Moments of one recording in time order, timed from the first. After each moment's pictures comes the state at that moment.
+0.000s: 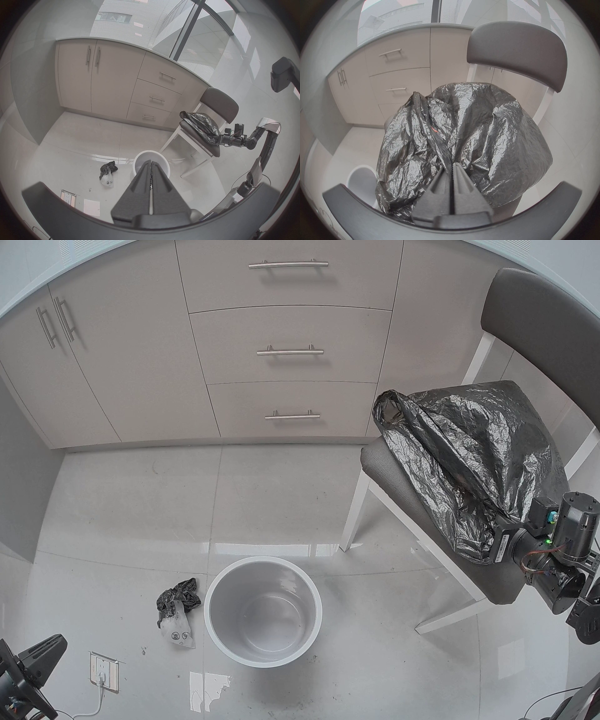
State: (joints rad) left arm -0.07 0.39 -0.26 0.04 -0.30 -0.21; right arm 0.38 1.54 -0.37 -1.00 -0.47 0.05
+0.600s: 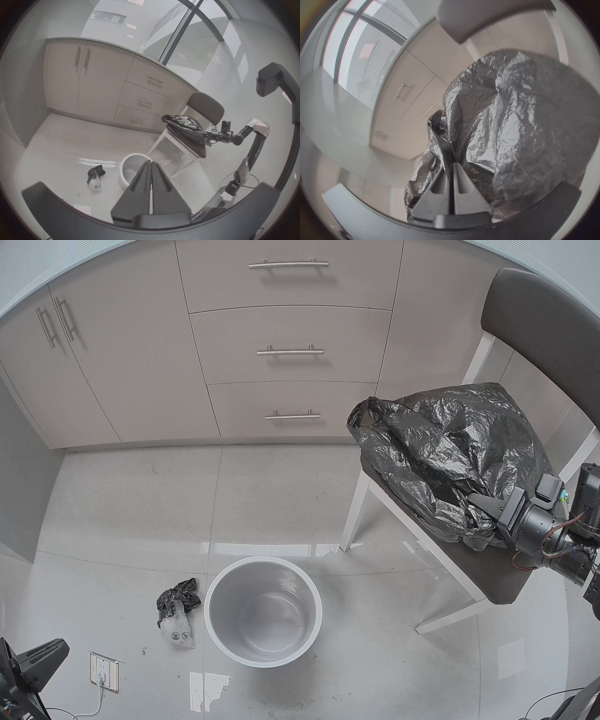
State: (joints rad) left arm -0.21 0.38 -0.27 0.00 -0.31 -0.25; right arm 0.33 1.46 -0.49 -0.86 0.09 0.69
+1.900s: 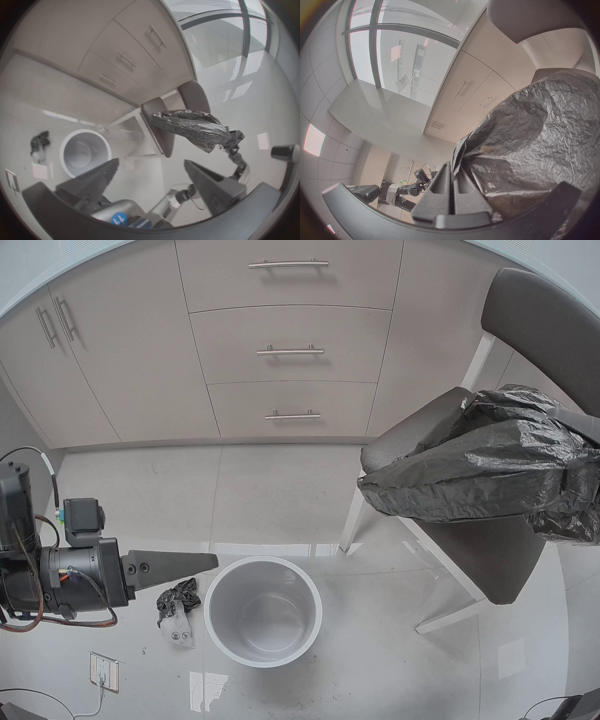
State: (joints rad) left arm -0.41 1.25 -0.58 -0.36 -0.60 -0.61; right arm 0.36 1.07 -0.93 -0.21 0.53 0.80
